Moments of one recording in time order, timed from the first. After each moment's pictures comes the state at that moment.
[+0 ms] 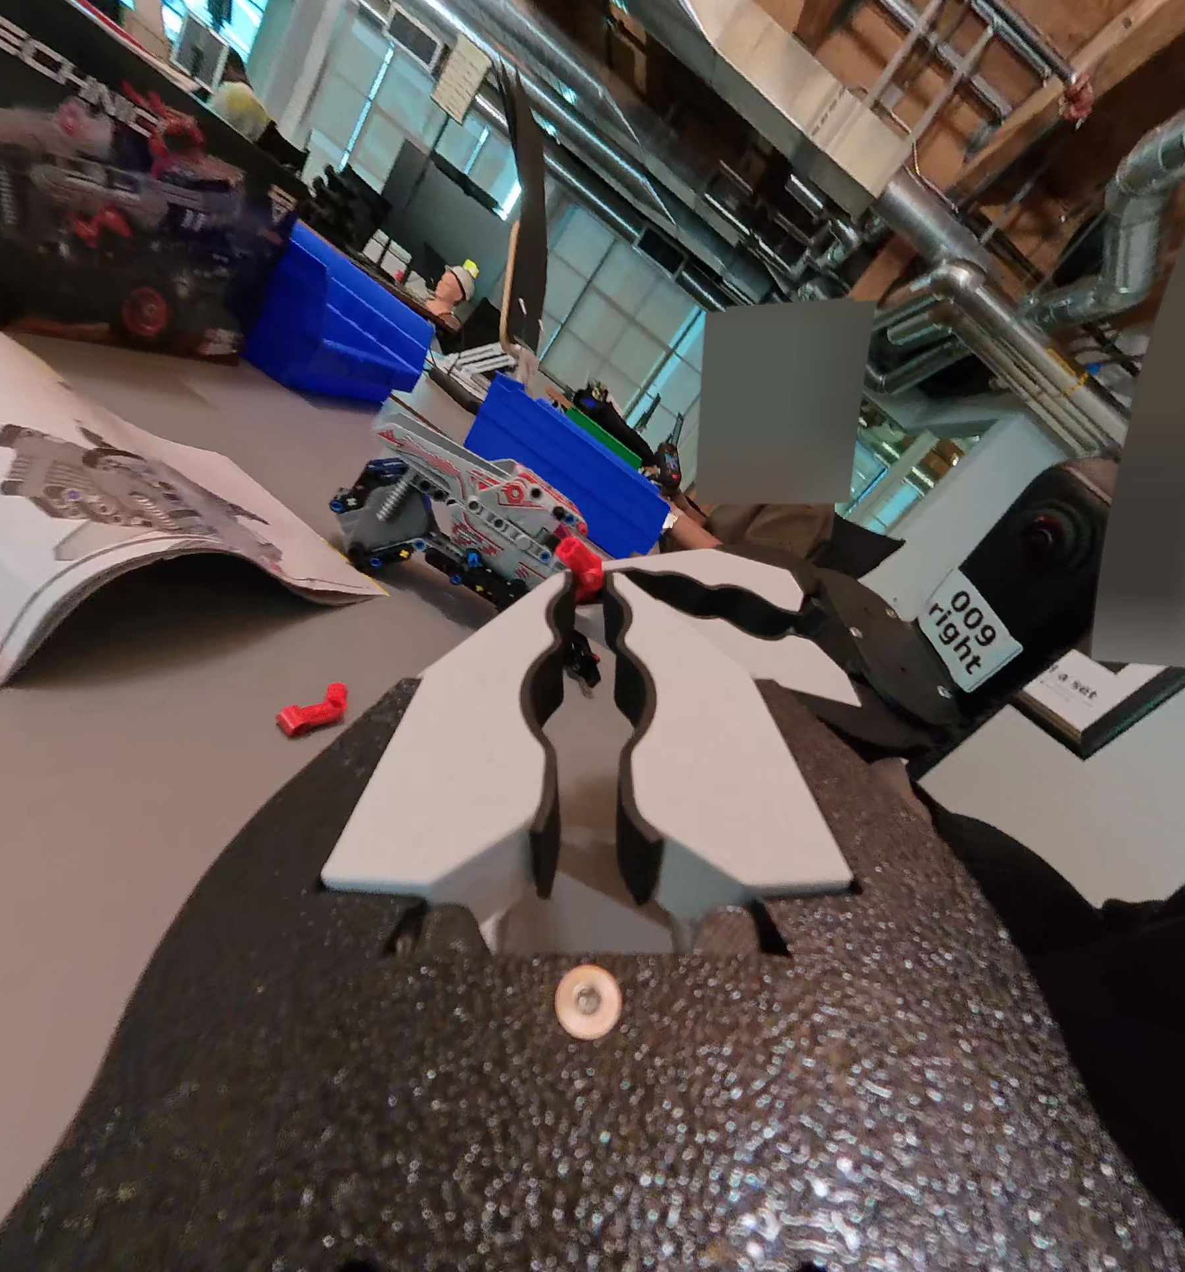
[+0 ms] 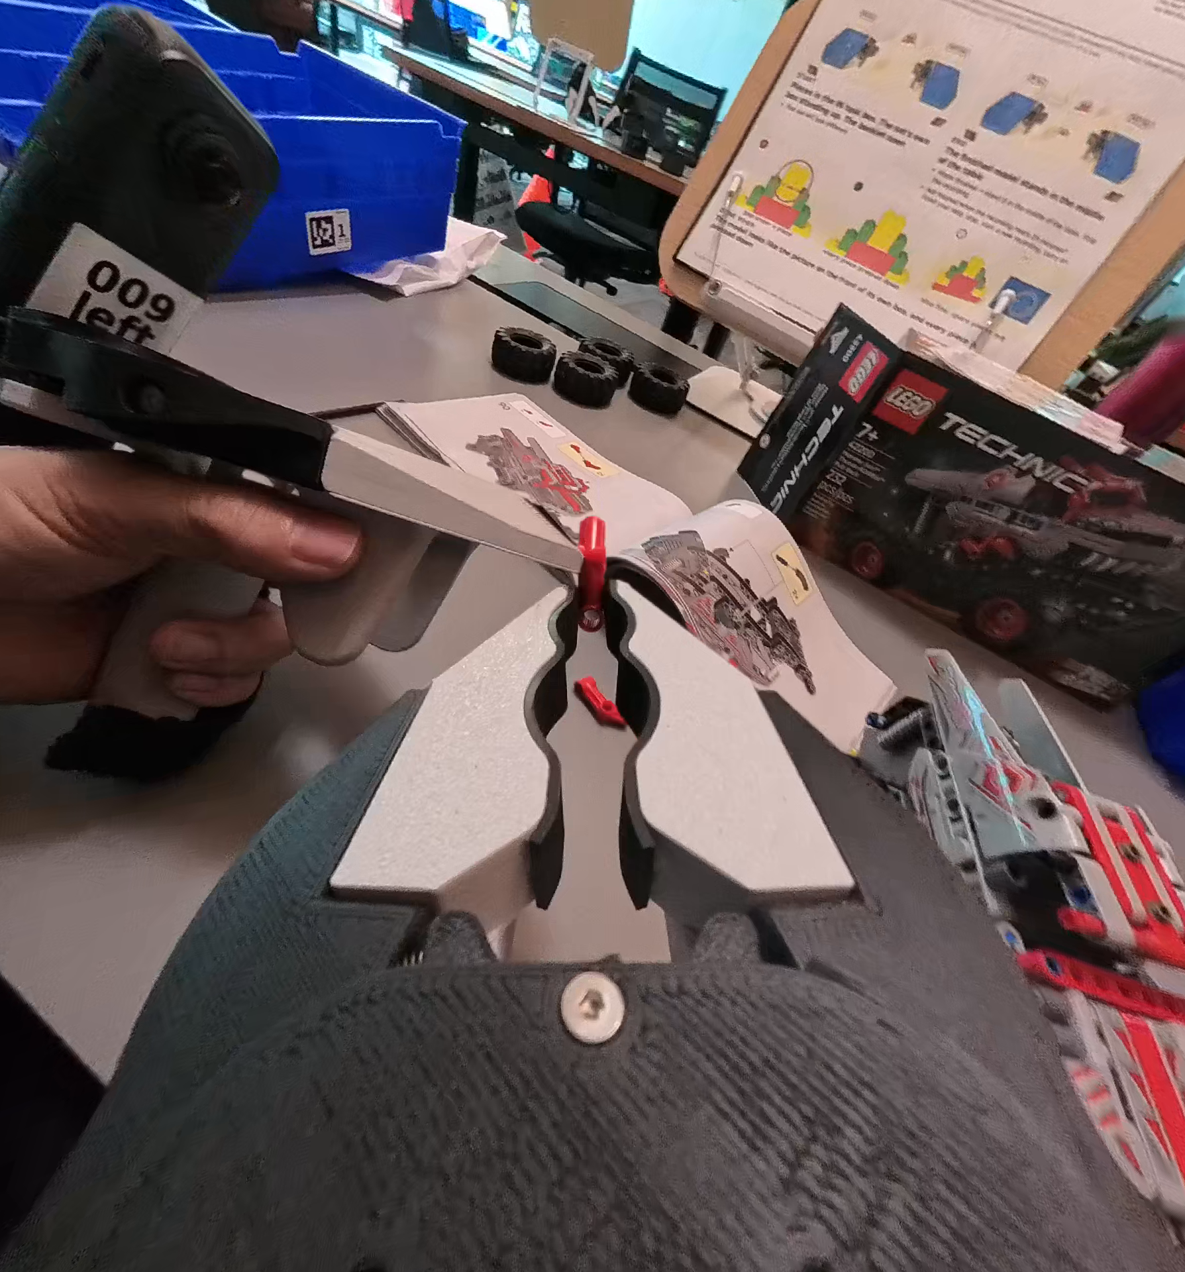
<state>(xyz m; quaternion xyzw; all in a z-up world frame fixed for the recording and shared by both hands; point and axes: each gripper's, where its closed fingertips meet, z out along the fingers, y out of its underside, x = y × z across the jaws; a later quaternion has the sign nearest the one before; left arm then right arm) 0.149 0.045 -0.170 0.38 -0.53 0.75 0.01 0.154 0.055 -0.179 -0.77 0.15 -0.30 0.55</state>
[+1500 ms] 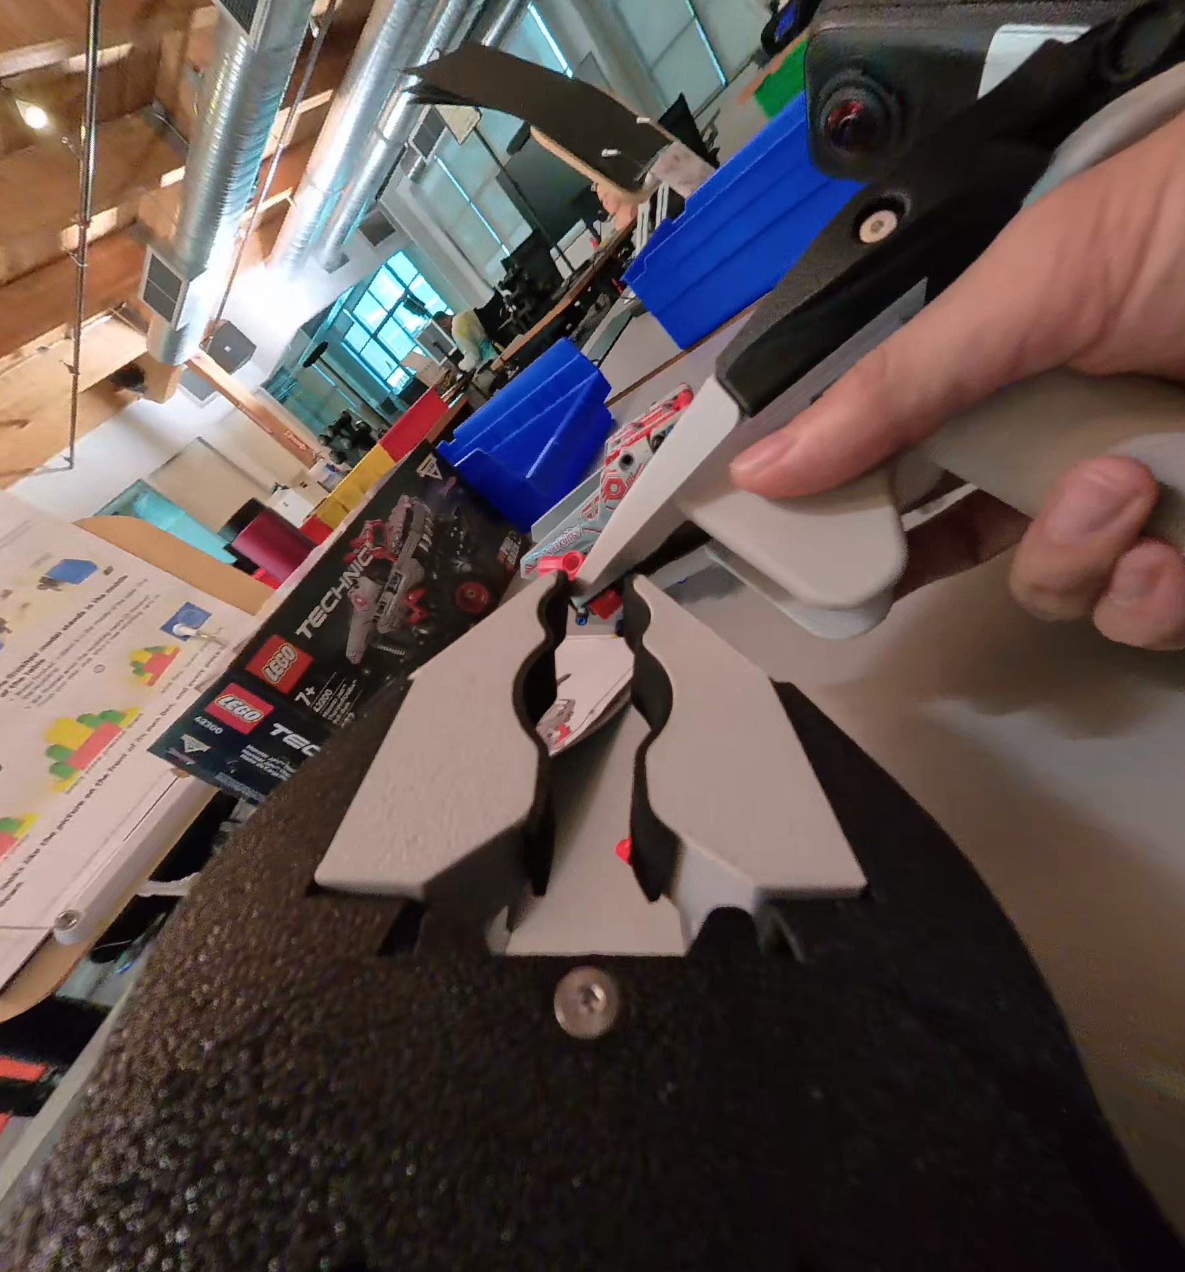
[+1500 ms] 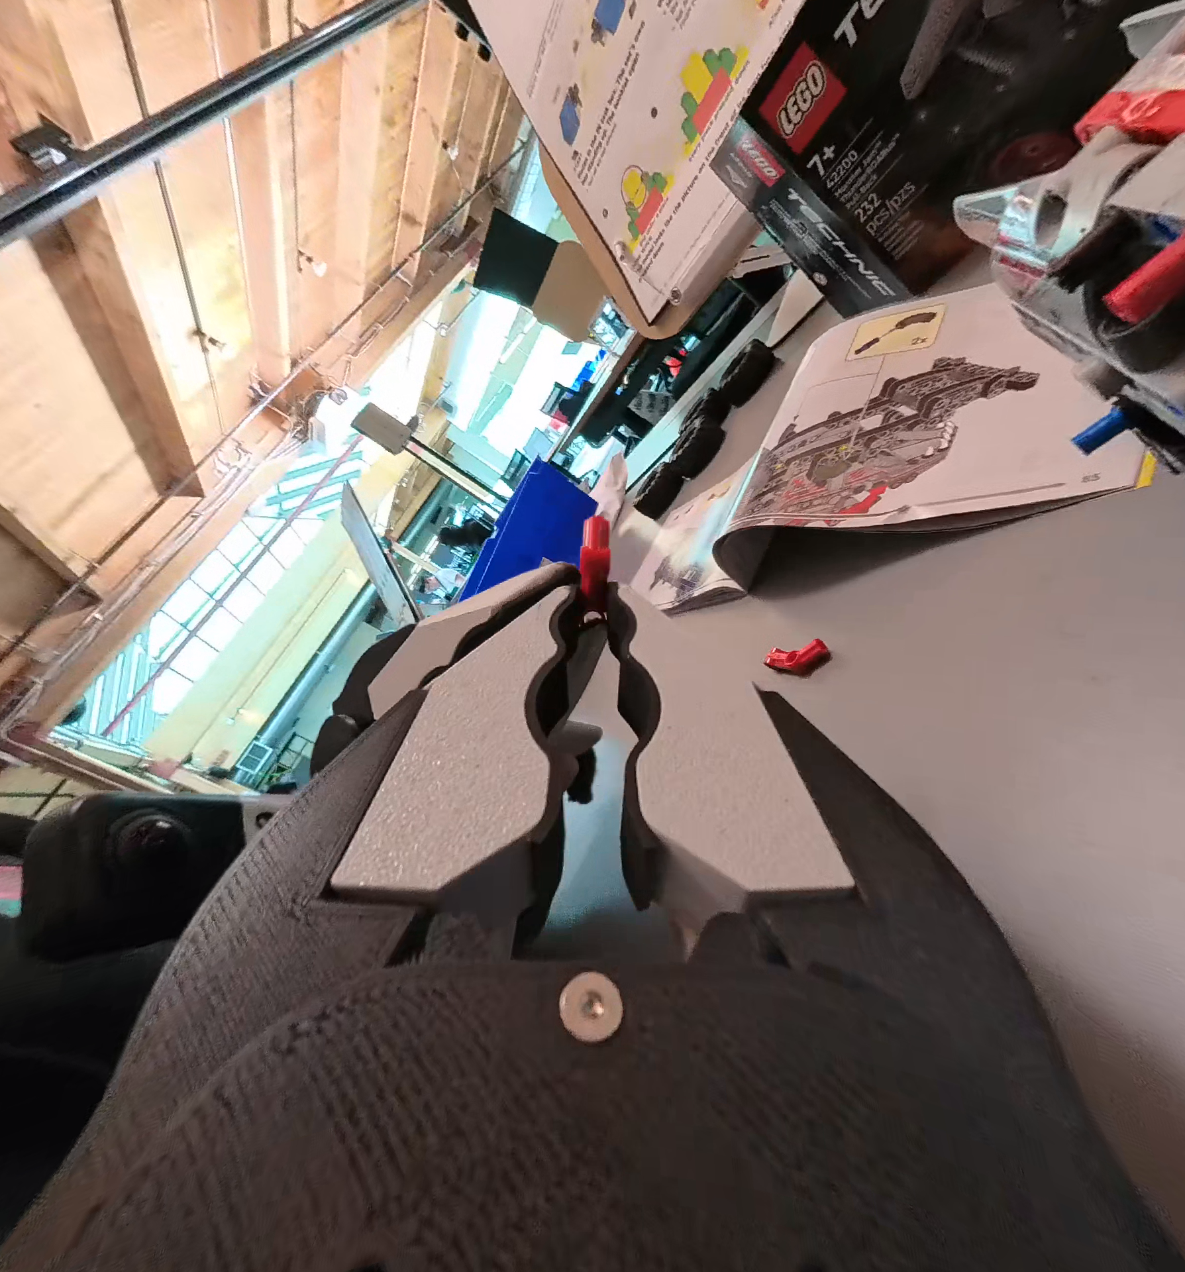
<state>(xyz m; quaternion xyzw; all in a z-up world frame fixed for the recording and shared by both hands) 0.169 0.007 -0.174 0.08 -0.73 0.48 -0.48 0.173 0.019 -0.174 -0.49 0.47 0.14 0.72</state>
